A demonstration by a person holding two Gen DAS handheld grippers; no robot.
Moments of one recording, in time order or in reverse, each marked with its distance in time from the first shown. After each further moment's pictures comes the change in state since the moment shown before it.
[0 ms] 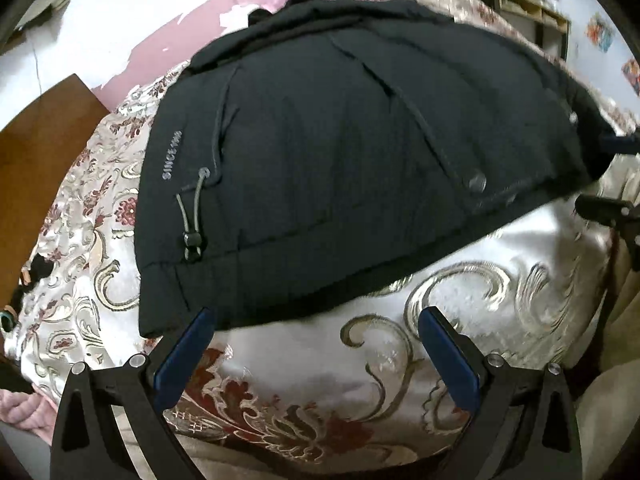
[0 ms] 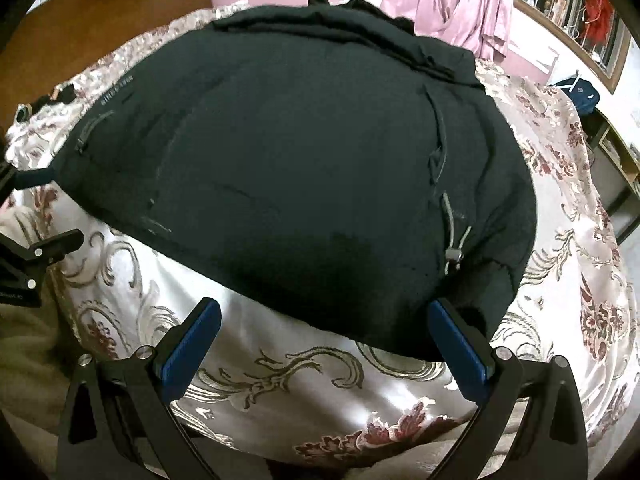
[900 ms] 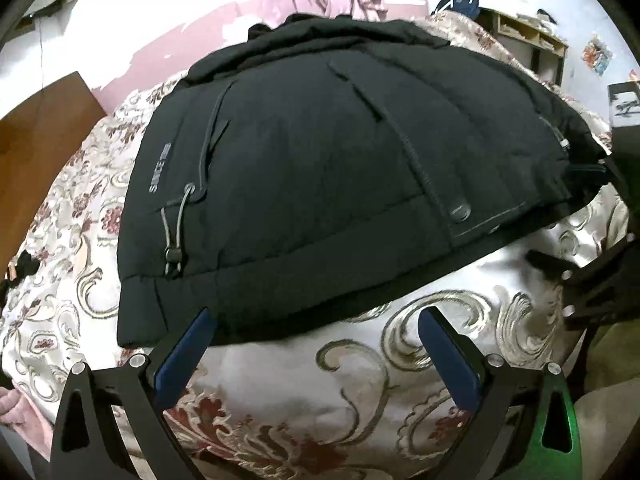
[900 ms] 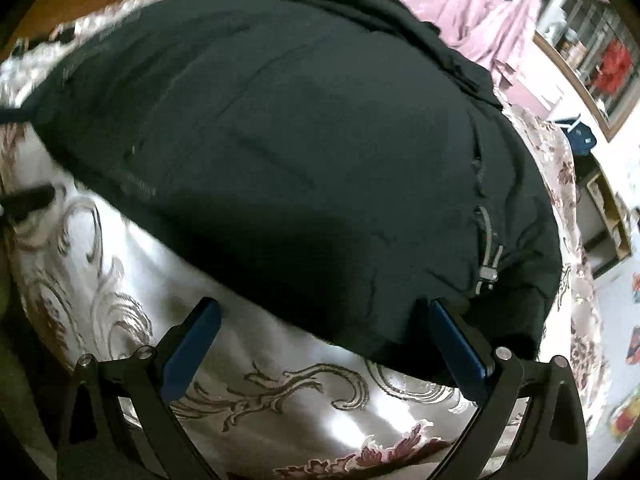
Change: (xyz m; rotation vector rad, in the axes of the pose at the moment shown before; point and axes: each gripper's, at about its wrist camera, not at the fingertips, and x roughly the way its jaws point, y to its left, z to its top) left arm -0.011 -0.010 -0.005 -0.050 -0.097 -0.057; right arm 0.019 0.045 -0.011 -0.175 0.021 -0.139
